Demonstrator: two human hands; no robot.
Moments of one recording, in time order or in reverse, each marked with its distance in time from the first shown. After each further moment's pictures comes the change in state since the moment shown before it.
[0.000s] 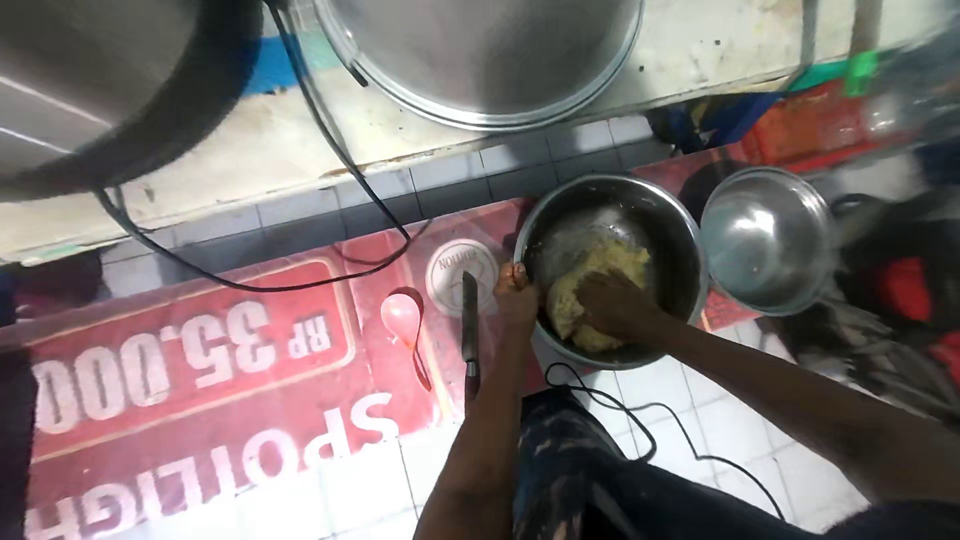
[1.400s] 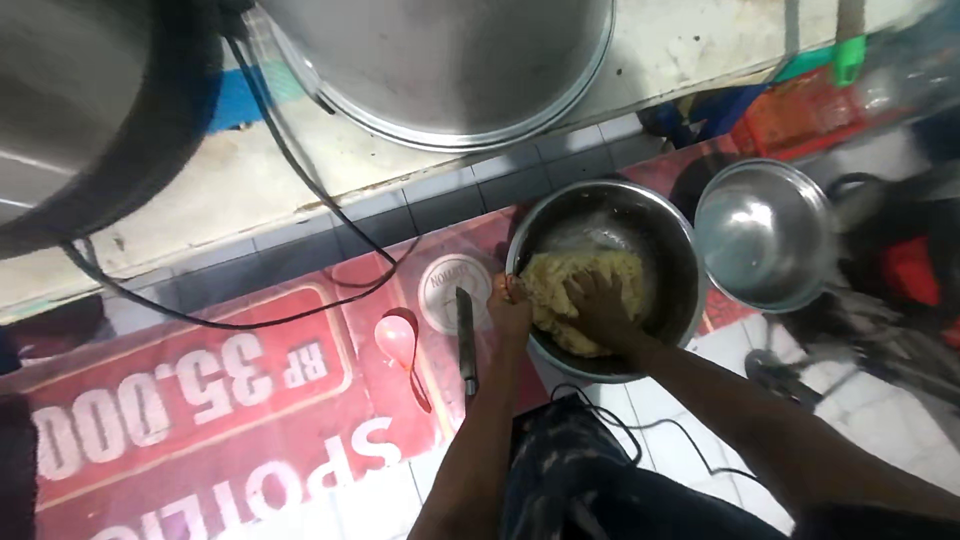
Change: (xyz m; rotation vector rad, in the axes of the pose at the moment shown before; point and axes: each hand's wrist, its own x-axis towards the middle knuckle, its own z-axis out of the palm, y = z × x) left_hand 0.006 0.006 -0.003 0.130 -0.052 -0.011; right_hand 0.031 -0.013 0.037 0.121 0.120 0.361
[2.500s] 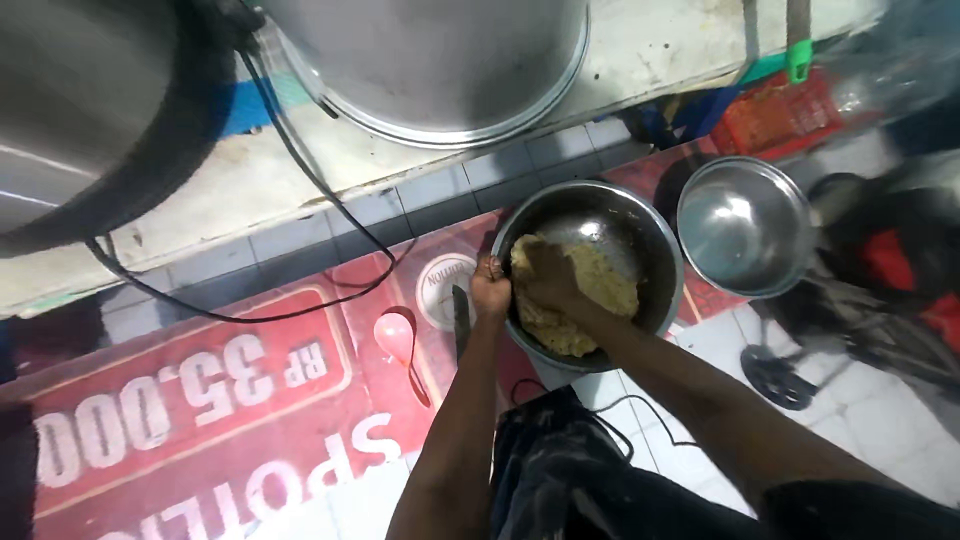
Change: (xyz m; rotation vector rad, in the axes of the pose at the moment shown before) left_hand 0.023 0.000 -0.017 0.060 -0.052 0.089; right_hand 0.064 -0.057 -0.018 0.295 0.133 0.143
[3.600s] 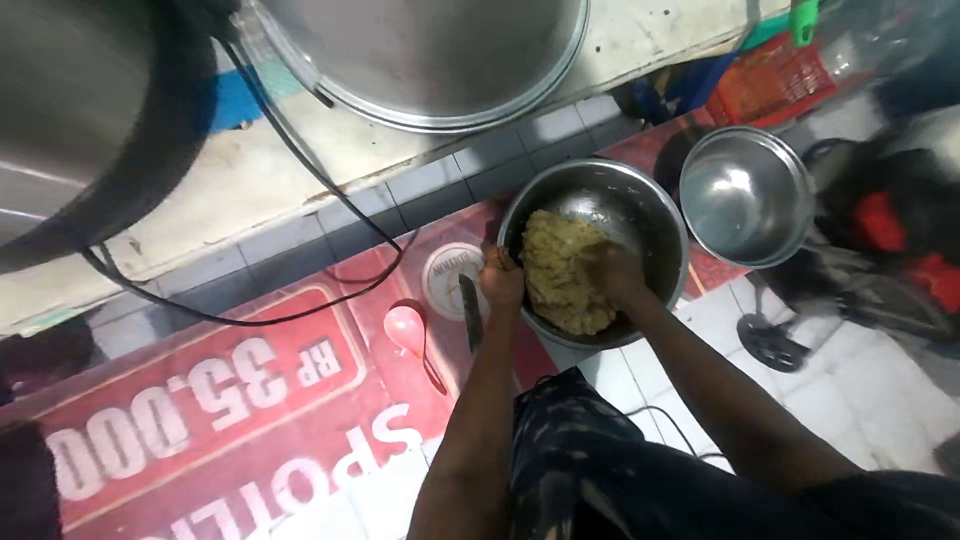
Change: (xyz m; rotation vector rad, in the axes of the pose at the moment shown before) left_hand -0.006 0.003 -0.004 0.129 -0.016 -0.038; right_hand -0.071 -0.004 -0.074 0.009 -0.033 0.285
